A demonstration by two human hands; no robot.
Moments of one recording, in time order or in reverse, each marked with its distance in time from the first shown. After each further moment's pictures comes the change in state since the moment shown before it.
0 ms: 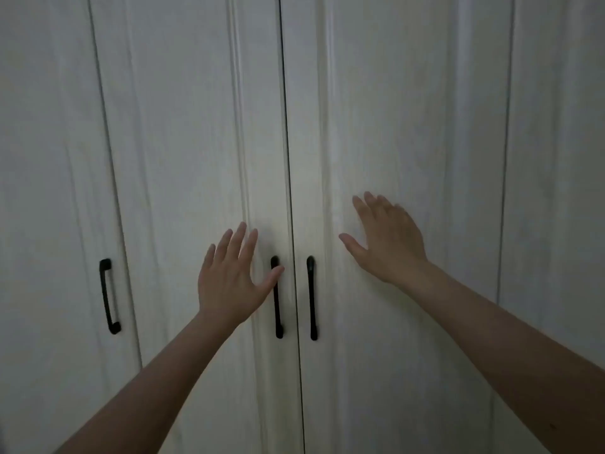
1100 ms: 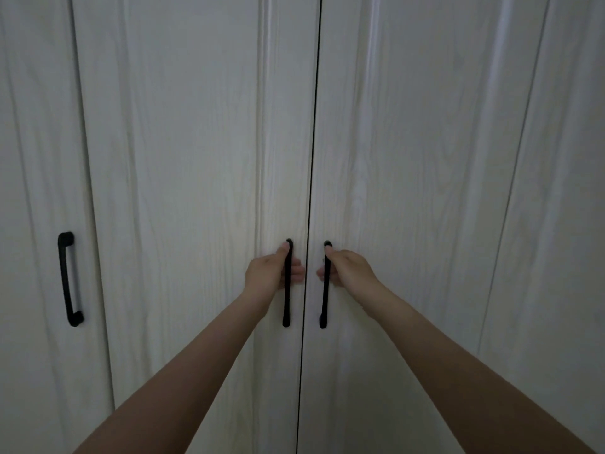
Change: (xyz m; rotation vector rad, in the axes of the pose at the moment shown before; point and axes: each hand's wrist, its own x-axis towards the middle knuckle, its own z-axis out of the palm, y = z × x) left_hand 0.021 0.007 0.056 -1.522 -0.459 -0.654; right_hand -0.009 -0.088 0.074 1.031 -0.252 0.599
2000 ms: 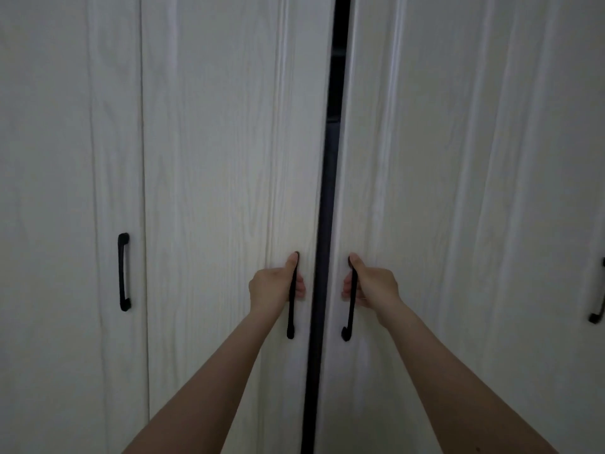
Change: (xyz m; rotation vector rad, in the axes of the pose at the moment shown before) left_hand -0.071 0.012 -0.027 0.093 0.108 0.084; right_hand -0.072 -0.017 -0.009 0.200 0.255 0.130
